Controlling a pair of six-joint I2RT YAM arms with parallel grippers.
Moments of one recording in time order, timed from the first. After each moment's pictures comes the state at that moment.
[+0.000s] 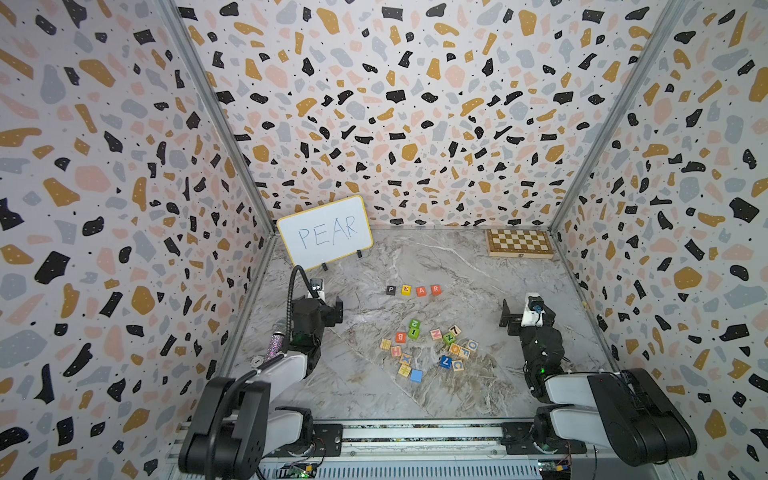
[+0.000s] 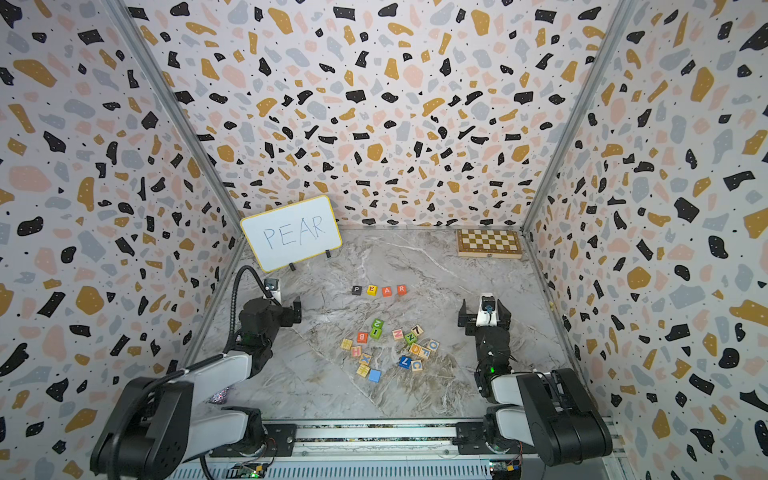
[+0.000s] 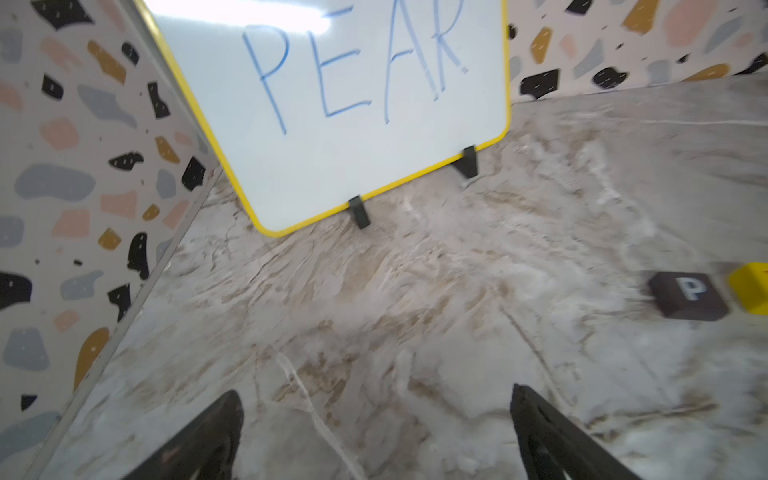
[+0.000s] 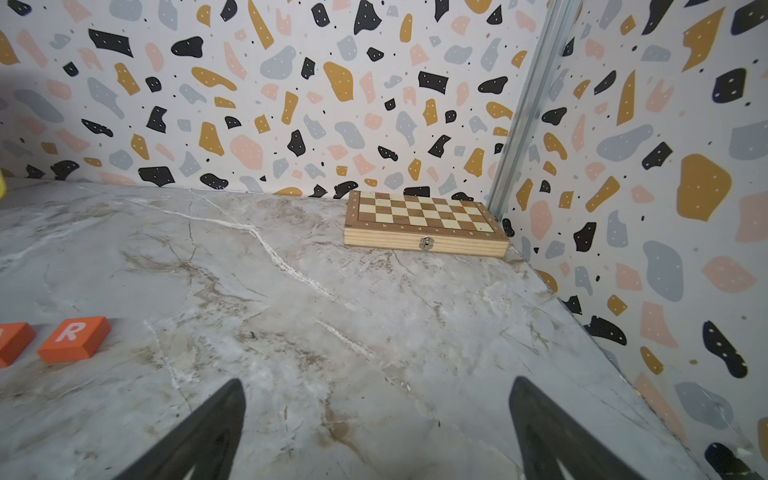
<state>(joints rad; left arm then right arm) -0.18 1.15 0.38 0.42 -0.16 0.08 0.17 1.27 0.05 1.15 0.22 -0.10</state>
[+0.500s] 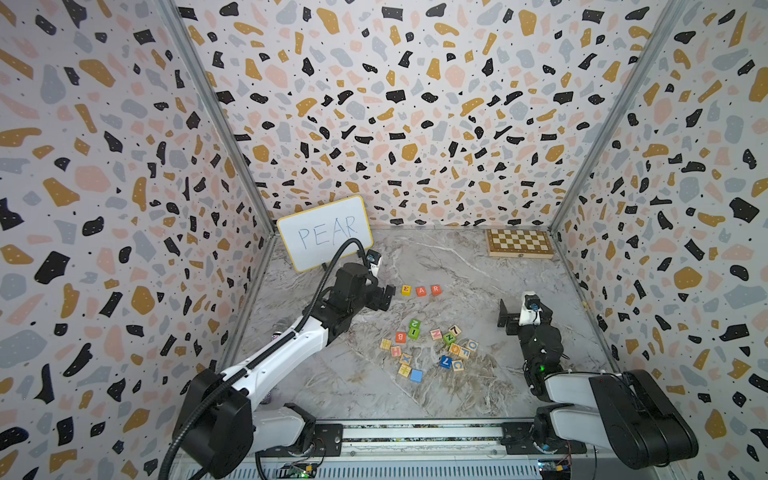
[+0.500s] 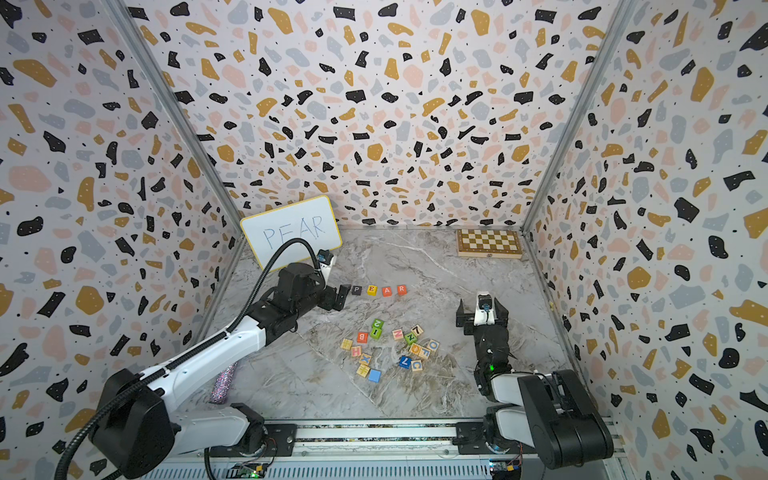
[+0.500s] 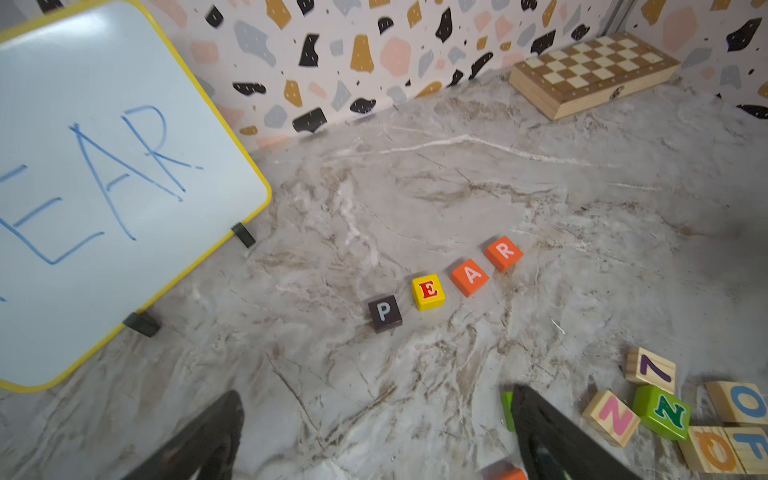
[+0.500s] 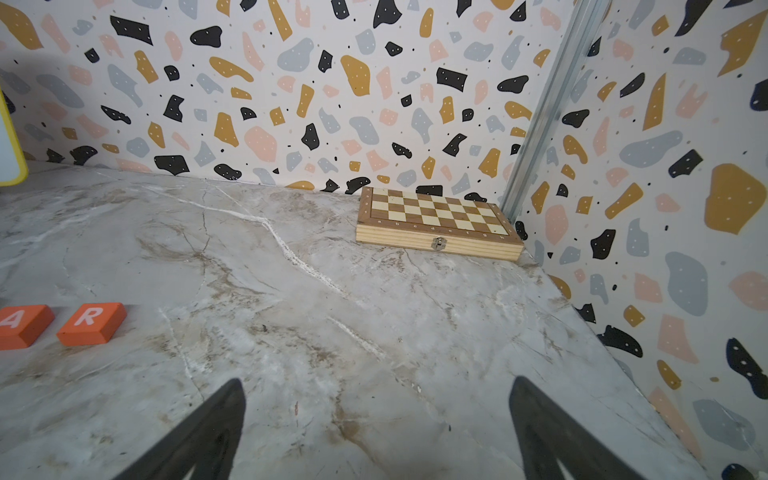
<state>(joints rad) -0.53 1.30 0.90 -0.20 -0.09 -0.05 0.18 1.27 0.06 1.11 0.20 -0.12</state>
